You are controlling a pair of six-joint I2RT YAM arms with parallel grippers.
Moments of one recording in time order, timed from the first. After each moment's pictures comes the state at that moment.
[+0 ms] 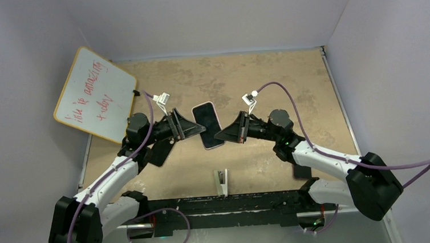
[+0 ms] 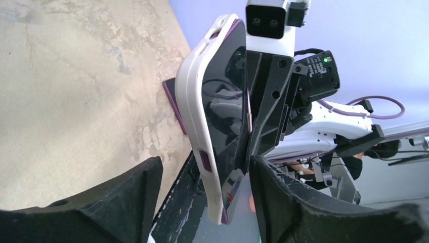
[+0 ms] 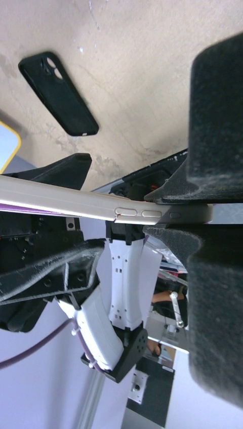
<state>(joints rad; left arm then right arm) -0.35 1.03 0.49 0.45 0.81 -1.01 0.65 1.18 0.51 0.67 -0.65 1.07</state>
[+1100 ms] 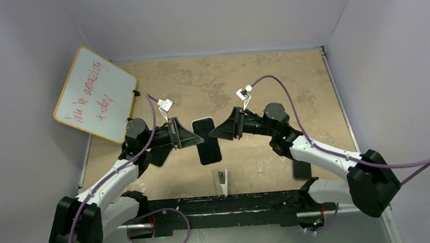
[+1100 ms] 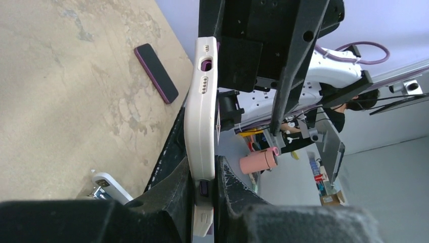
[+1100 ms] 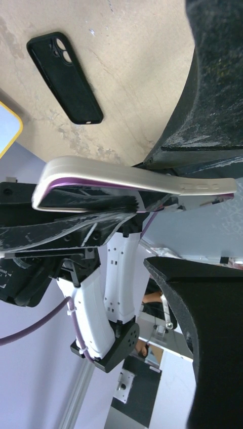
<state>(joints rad) -0.35 1.03 0.41 0.62 1.00 -1.07 0.67 1.19 0.60 0.62 -0.67 1.03</state>
